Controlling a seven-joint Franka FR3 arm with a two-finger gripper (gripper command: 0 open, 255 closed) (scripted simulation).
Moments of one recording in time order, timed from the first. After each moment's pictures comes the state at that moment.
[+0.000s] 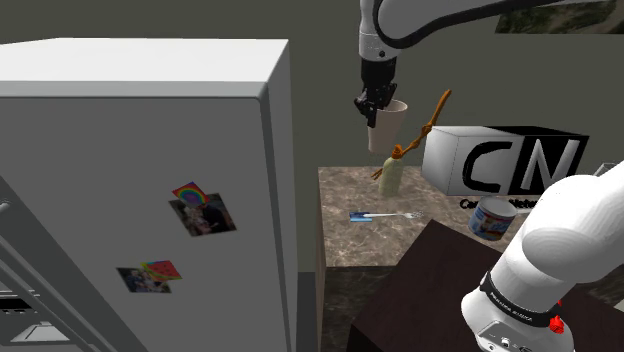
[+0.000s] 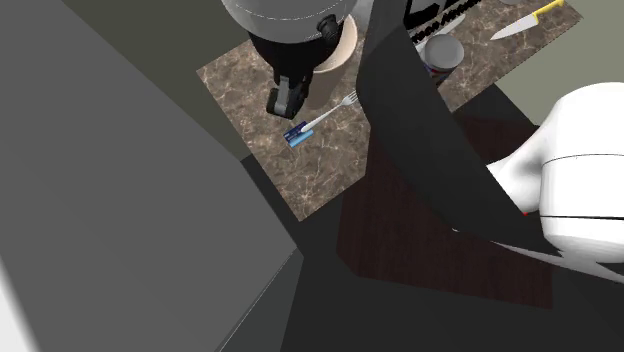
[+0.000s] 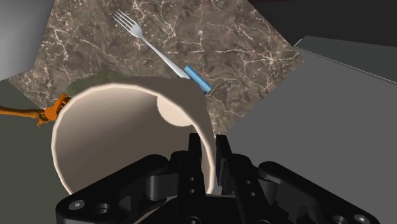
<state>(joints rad) -0.11 -0.45 0.12 -2.24 -0.15 1.82 0.17</state>
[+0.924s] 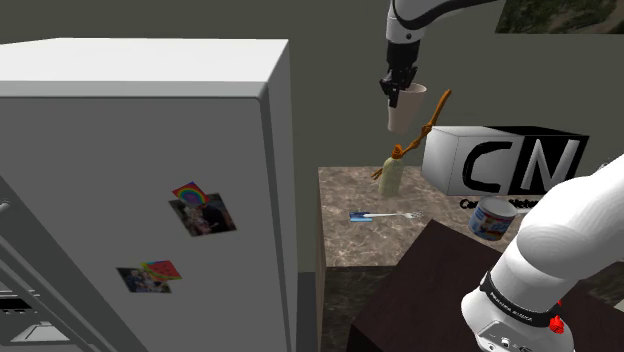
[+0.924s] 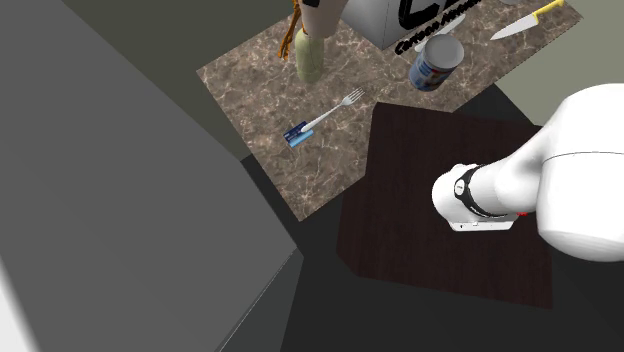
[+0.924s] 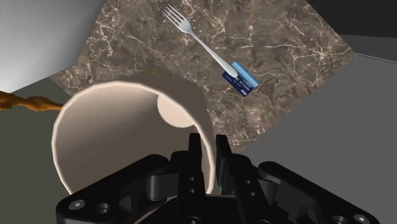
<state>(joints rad) -0.19 -0.39 -0.04 -2.14 -0.20 1.82 -0.05</state>
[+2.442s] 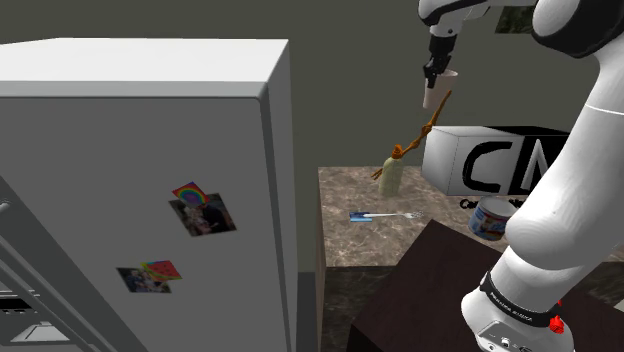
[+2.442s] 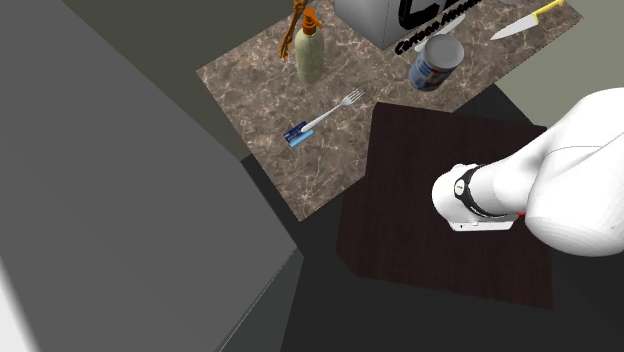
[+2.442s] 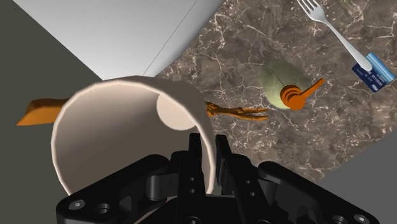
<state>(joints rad) -0.40 0.10 -0.38 -1.64 -0.08 1.89 -0.62</state>
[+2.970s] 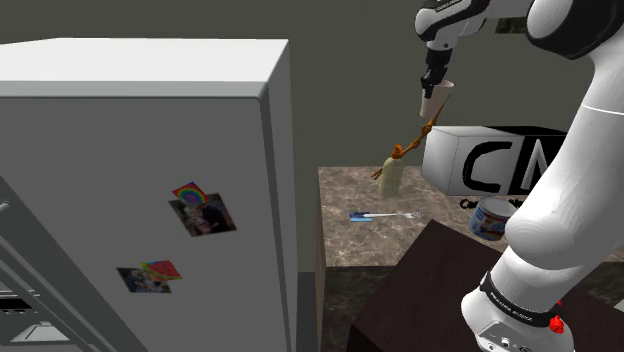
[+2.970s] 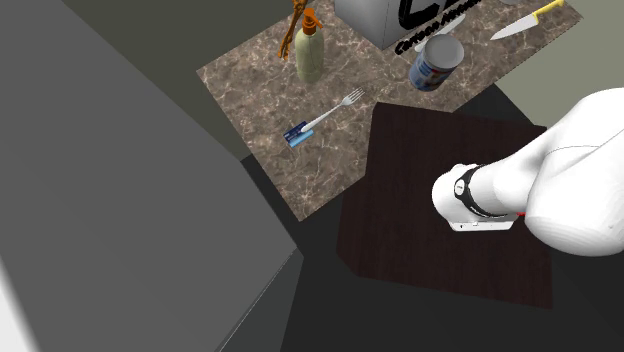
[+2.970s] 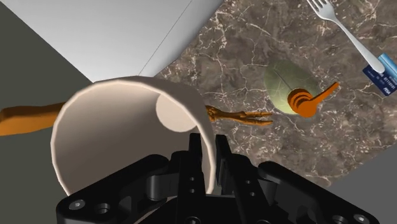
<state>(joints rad) -0.40 0.12 -0.39 -1.71 -0.08 1.98 -0.62</state>
